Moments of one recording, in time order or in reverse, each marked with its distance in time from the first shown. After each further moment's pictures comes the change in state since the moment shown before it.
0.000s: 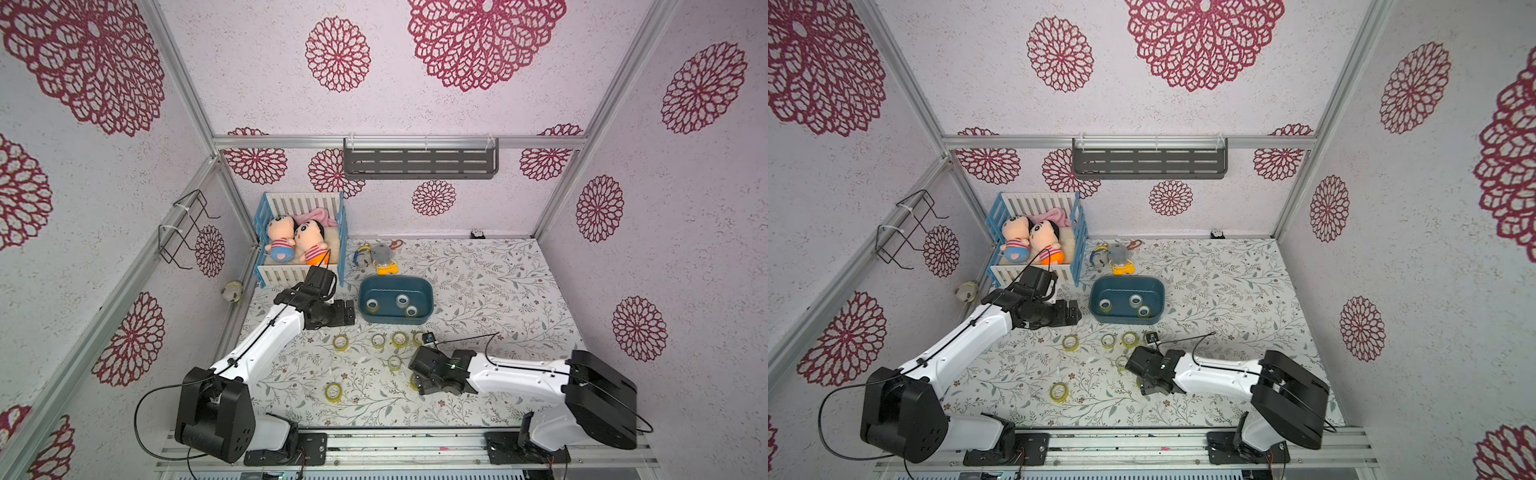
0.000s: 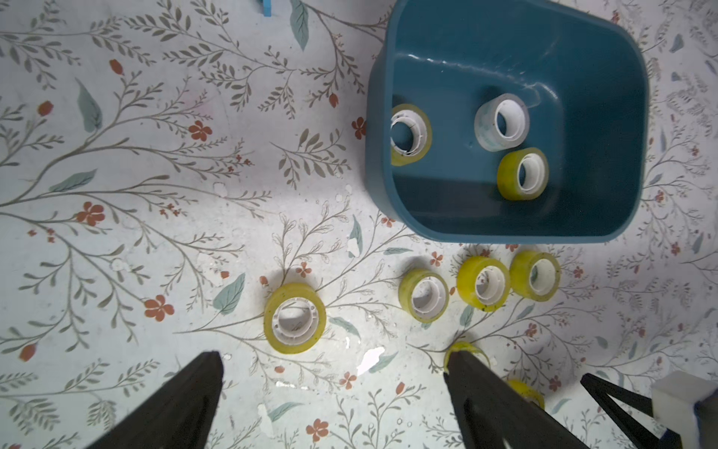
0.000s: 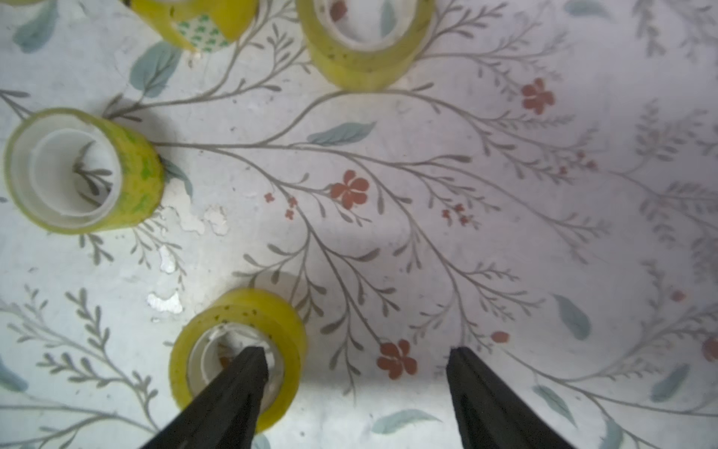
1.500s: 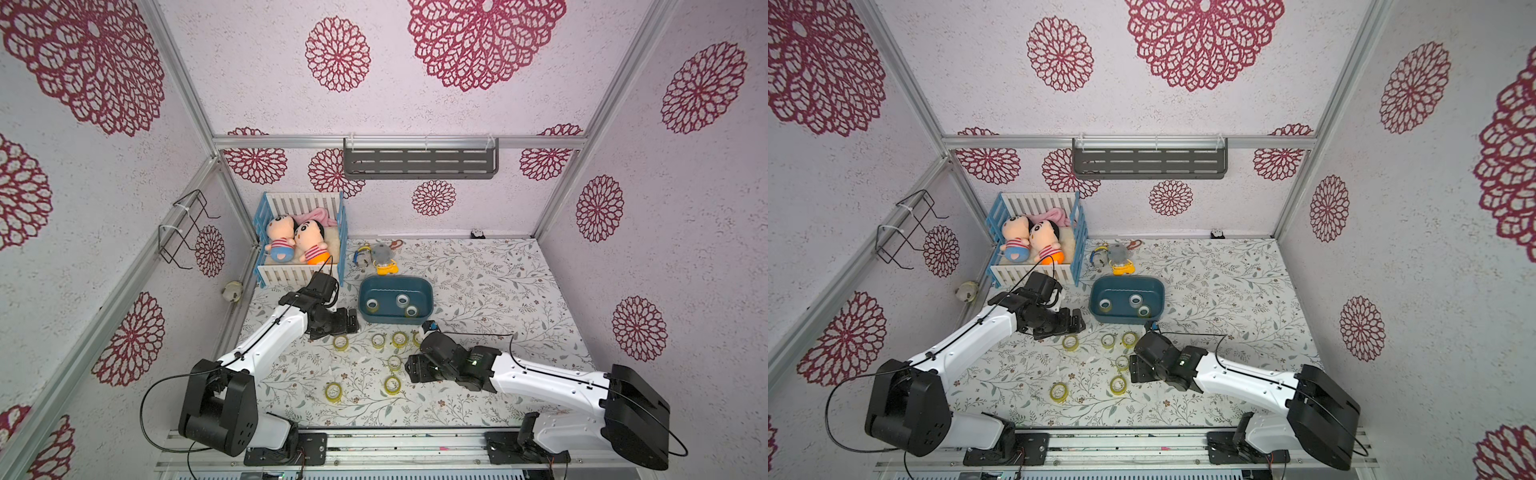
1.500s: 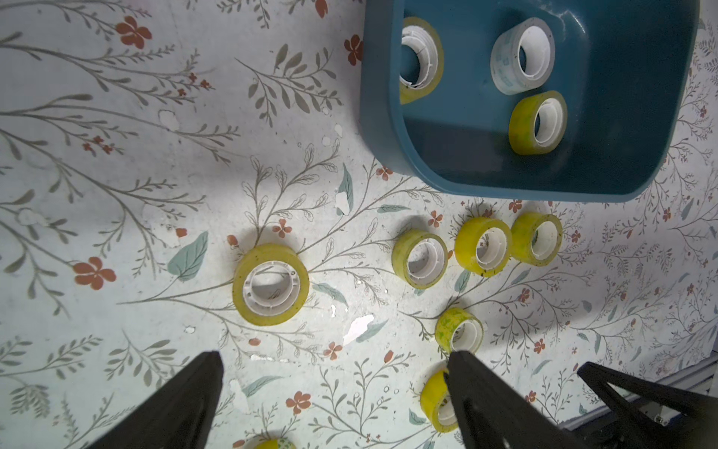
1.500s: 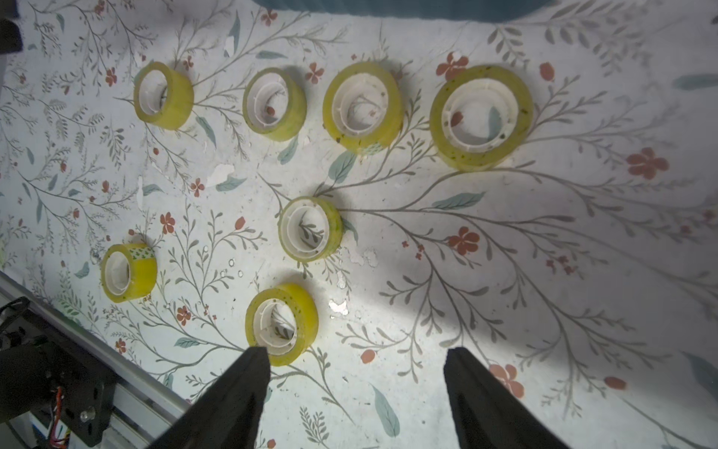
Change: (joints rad) left arm 0.000 0.032 -0.044 -0.040 0.073 -0.020; right arm -0.047 -0.084 0.011 0.185 -0.198 0.029
